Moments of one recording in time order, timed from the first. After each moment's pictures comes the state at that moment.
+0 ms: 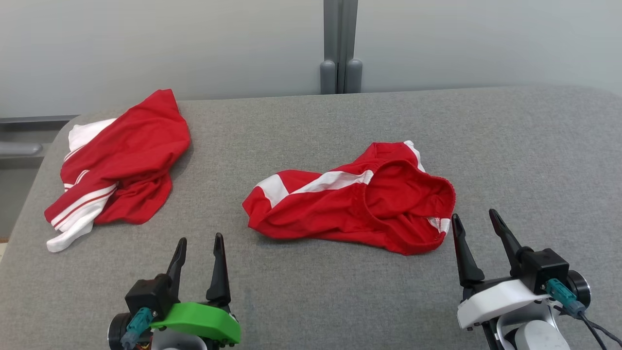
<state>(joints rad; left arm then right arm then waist) -0.06 0.05 -0.22 0.29 -0.38 0.03 -0.26 -0.04 -0.05 0.04 0.21 0.11 0.13 -0.26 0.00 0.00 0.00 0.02</state>
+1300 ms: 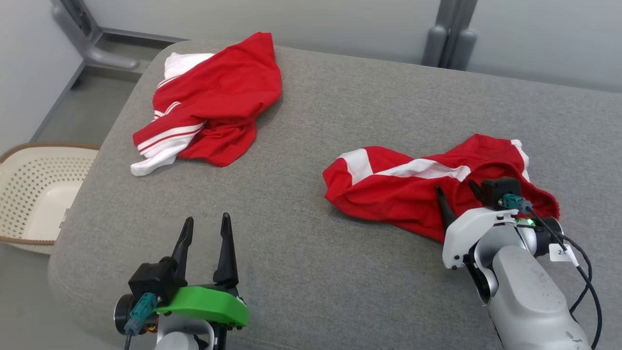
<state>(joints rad) -0.11 0.05 -0.27 0.25 -0.40 0.06 -0.26 -0.48 -0.05 0.02 0.80 0.03 0.13 -0.11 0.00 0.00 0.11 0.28</state>
